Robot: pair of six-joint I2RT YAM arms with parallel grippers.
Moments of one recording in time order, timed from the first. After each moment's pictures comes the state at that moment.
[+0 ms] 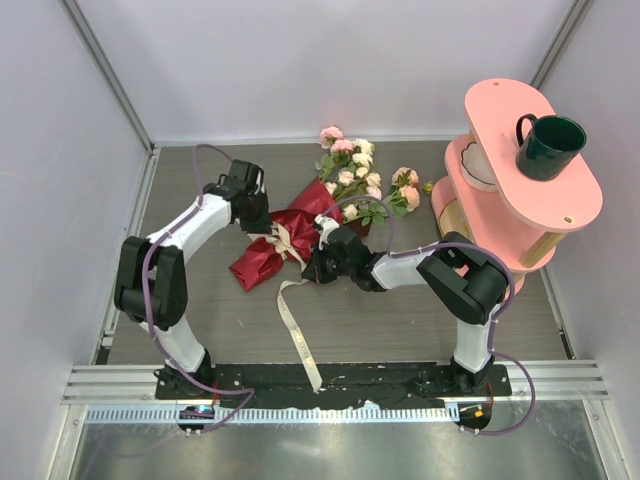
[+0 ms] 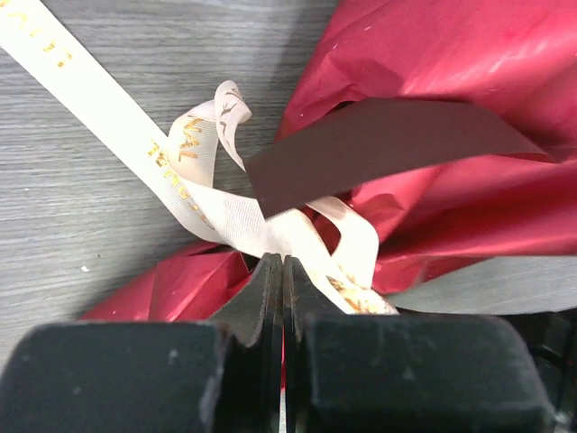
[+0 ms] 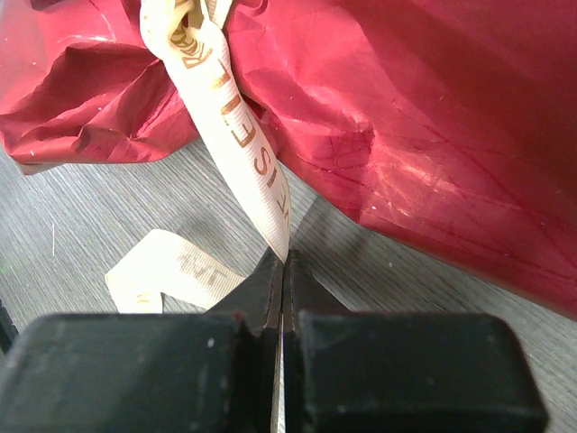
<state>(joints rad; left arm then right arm) -0.31 1.75 1.28 -0.59 0.10 -0.42 0.81 1.88 0.87 0.41 -0.20 0.49</state>
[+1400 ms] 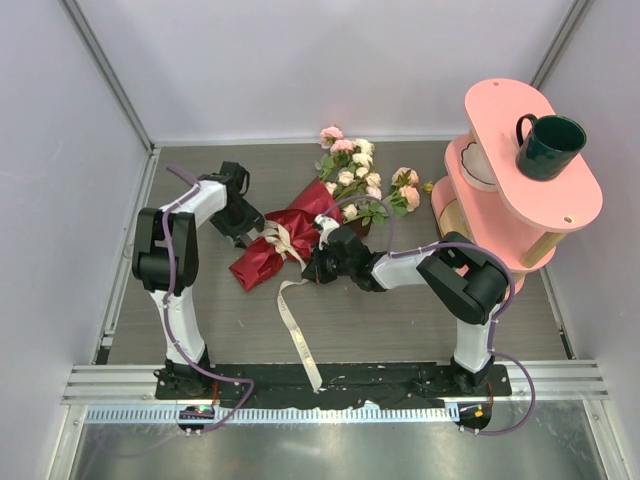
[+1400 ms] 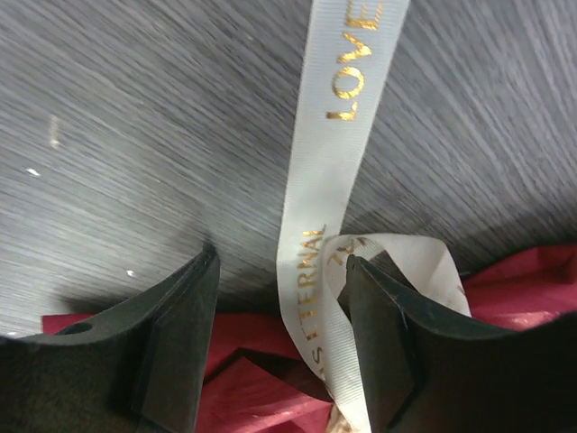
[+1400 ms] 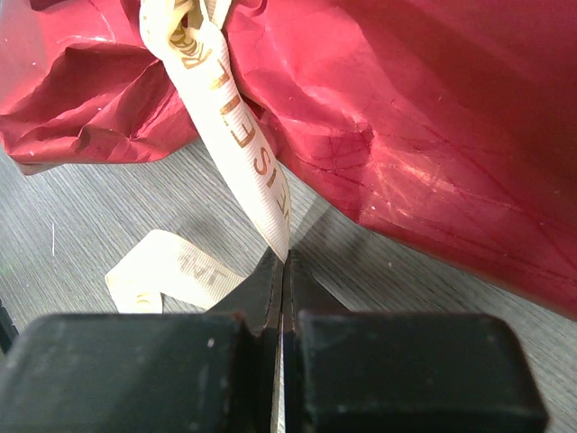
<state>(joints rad) -0.16 2.00 1.44 -0.79 -0.02 -0.95 0.81 1.88 0.87 0.41 -0.20 0.49</state>
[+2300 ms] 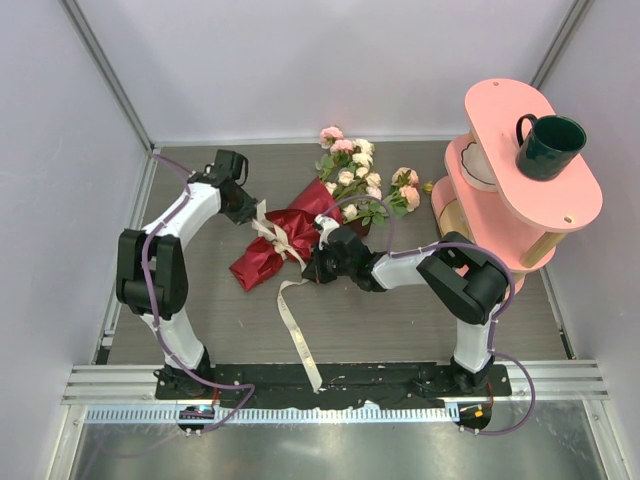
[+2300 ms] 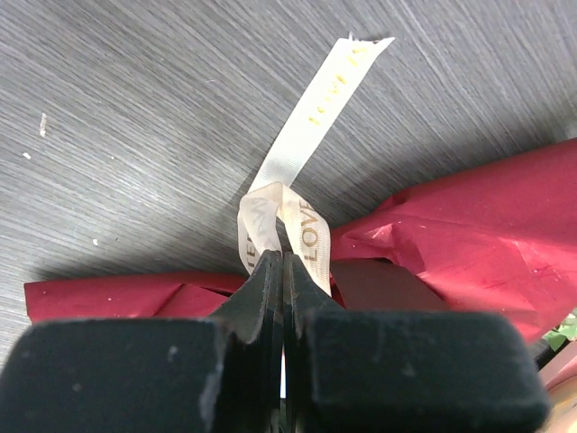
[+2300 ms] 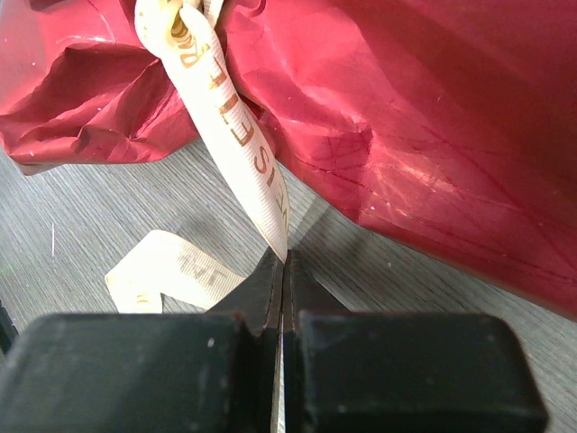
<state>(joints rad) -0.20 1.80 1.38 -0.67 -0.09 -0.98 0.81 1.88 0.87 0.41 -0.20 0.49</state>
